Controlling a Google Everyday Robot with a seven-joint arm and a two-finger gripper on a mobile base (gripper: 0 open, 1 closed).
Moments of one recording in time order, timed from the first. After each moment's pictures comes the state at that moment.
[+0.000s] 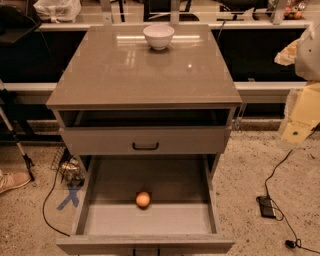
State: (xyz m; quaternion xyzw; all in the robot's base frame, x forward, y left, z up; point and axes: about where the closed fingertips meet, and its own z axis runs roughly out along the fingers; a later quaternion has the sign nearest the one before) arm 0.438 -0.216 0.977 -0.60 0.78 -0.04 0.16
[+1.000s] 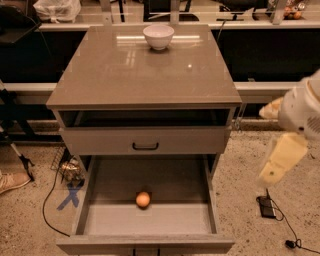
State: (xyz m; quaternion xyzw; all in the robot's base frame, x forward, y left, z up) arm 0.418 -0.207 0.880 -0.55 0.81 0.11 0.16
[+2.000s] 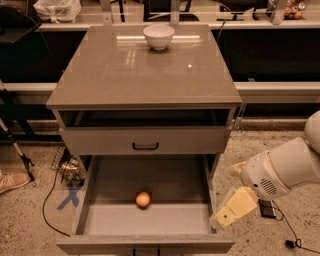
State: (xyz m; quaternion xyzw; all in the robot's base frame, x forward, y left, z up) arm 0.377 -0.146 0.749 -0.44 0.84 0.28 0.18
